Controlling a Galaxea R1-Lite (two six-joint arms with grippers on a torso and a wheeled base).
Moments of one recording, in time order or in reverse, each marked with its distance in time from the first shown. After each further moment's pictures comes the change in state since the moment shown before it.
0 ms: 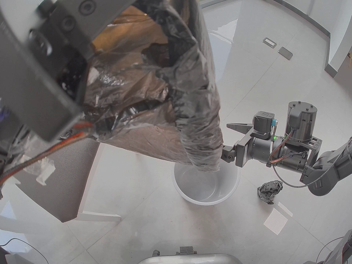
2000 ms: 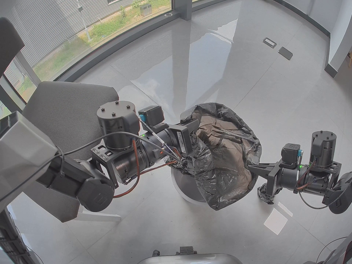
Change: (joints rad) left arm 0.348 0.653 -0.077 -0.041 0.035 -0.265; right arm -0.137 -0.142 0.351 0.000 0.003 -0.020
